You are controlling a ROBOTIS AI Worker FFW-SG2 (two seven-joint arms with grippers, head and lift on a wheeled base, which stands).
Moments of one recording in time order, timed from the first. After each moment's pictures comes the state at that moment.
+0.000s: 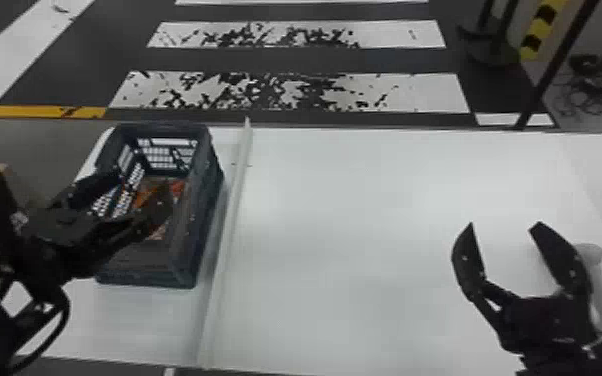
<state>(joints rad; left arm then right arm) 0.46 0.04 0.40 -2.42 0.11 0.67 -0.57 0.64 -0.03 0.02 -1.90 -0.10 -0.39 0.09</state>
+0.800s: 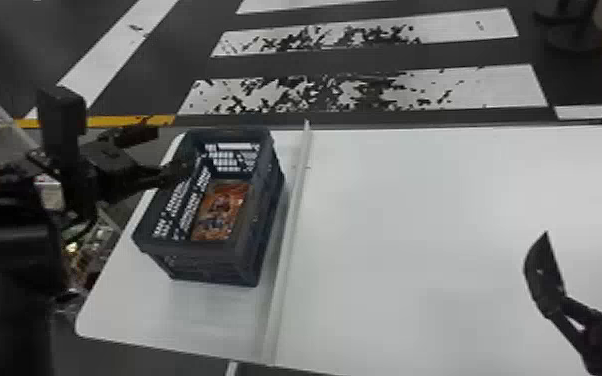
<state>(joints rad) 0.08 0.29 0.41 -2.10 -0.25 0.71 -0.96 0.65 -0.04 0.03 -1.90 -0.10 -0.39 0.10</state>
